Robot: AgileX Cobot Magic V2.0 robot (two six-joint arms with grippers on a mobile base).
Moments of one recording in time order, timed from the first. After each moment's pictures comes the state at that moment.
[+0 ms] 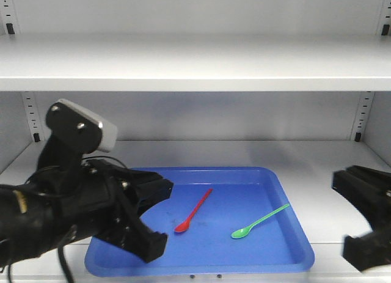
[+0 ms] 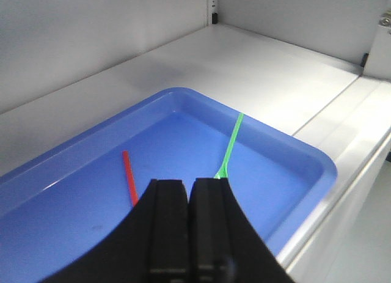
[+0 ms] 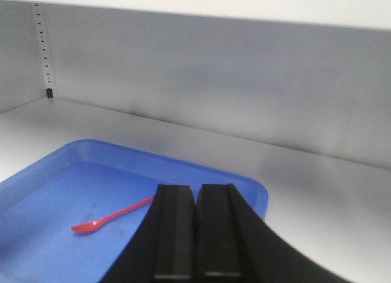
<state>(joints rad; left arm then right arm) -0.69 1.21 -1.05 -0.38 0.24 0.40 0.41 0.81 -0.73 -0.13 0.12 0.10</state>
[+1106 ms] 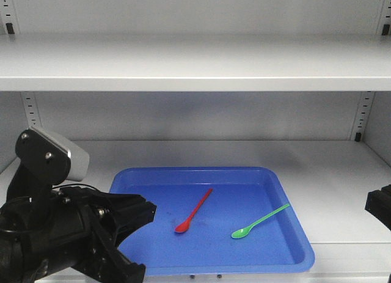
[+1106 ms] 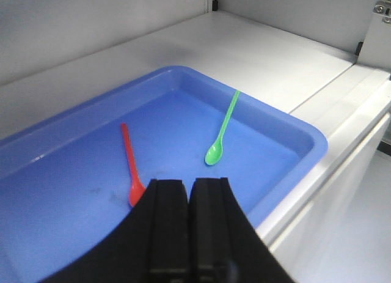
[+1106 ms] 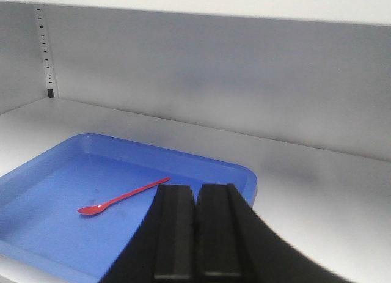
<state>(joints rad) -0.69 1.12 -0.92 -0.38 0.20 0.37 0.41 0.67 -0.68 -0.12 0.18 0.10</state>
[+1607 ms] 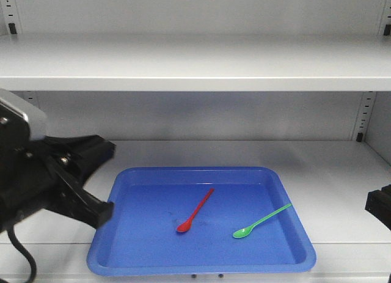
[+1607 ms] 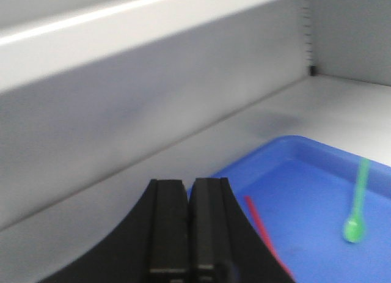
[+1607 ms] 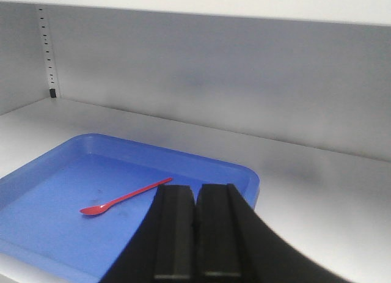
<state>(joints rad) -0.53 1.12 -0.92 -0.19 -0.04 0.37 0.41 0.67 -0.68 -0.12 0.18 0.10</state>
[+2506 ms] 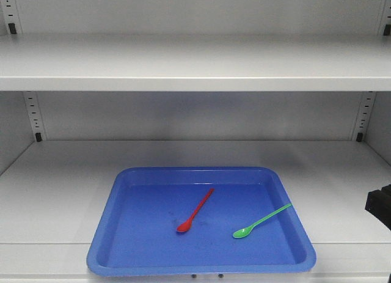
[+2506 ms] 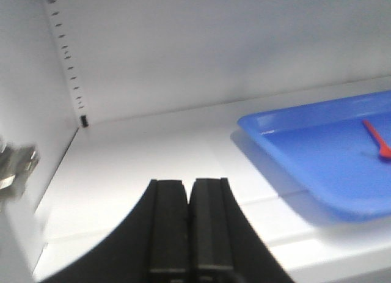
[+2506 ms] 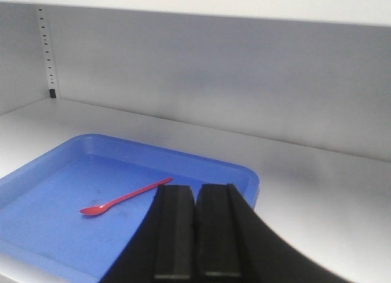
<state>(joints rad) -0.19 0.36 -0.19 -0.14 -0.11 0.20 0.41 0.67 -0.68 -0.12 0.18 0.10</state>
